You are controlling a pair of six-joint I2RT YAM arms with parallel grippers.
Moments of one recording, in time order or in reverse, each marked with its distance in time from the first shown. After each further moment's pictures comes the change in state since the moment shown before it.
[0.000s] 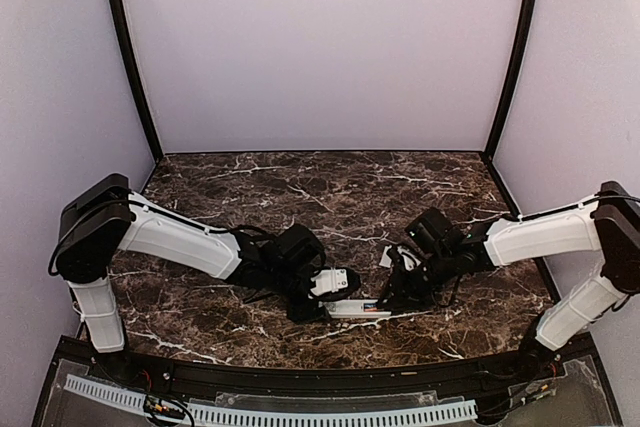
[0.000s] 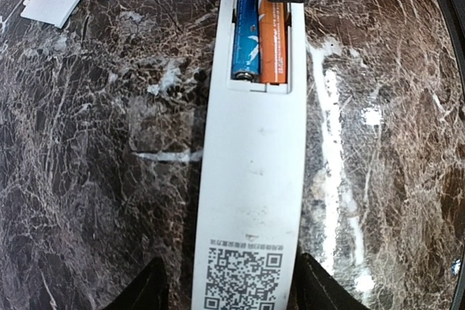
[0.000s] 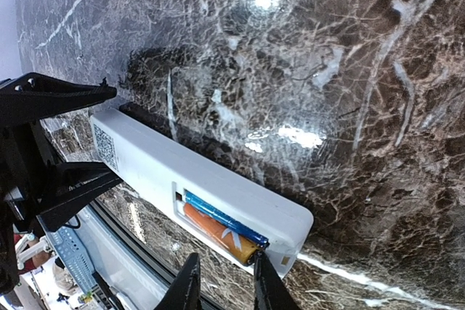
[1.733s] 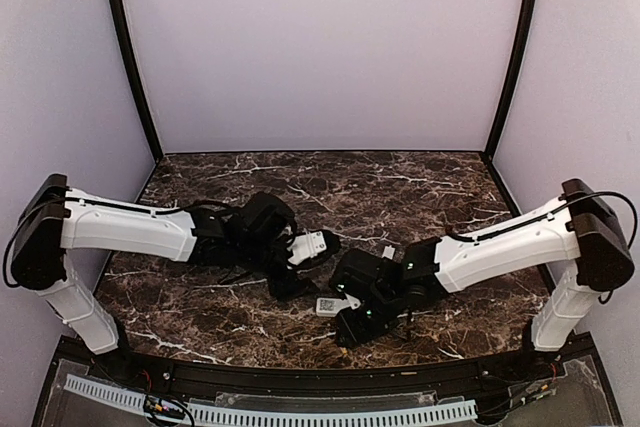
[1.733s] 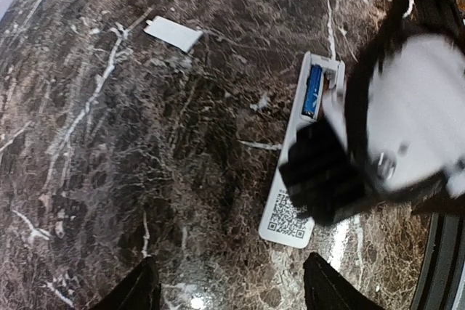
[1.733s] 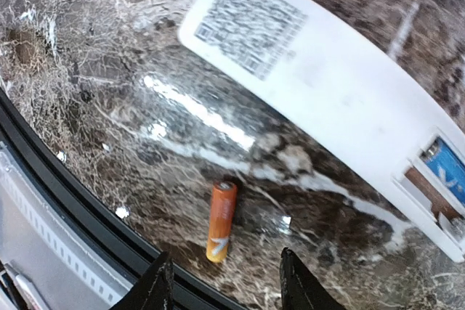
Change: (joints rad) left arm 0.058 -0.239 -0.046 -0.076 -0.049 -0.092; right arm 0.439 0.185 0.299 -0.222 0.355 -0.047
